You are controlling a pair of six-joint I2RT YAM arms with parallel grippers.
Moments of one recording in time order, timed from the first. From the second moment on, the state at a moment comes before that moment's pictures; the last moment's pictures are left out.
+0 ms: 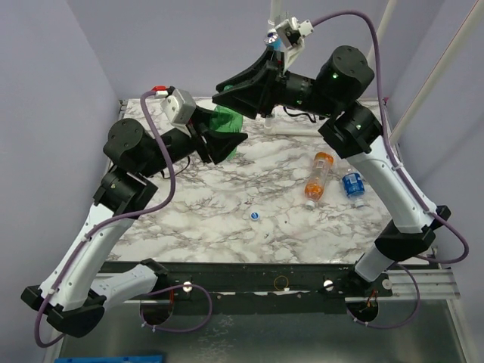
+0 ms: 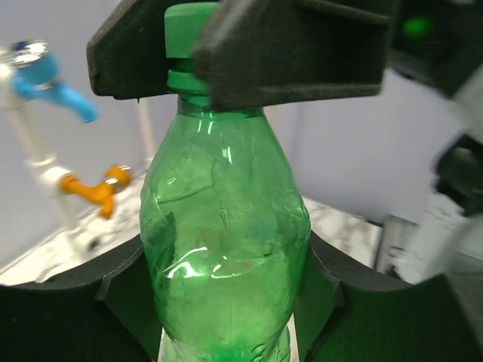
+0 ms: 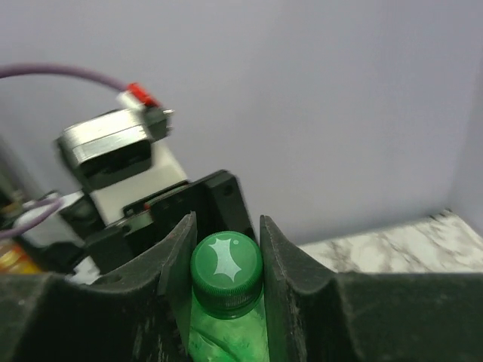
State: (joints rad) left arm -0.58 1.02 1.36 -0.12 0.43 -0.15; right arm 0.80 1.66 2.18 -0.25 -0.53 0.32
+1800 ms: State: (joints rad) left arm -0.58 1.04 1.37 -0.19 0.21 -0.02; right arm 0.83 1.76 2.37 -0.41 -0.19 0.30
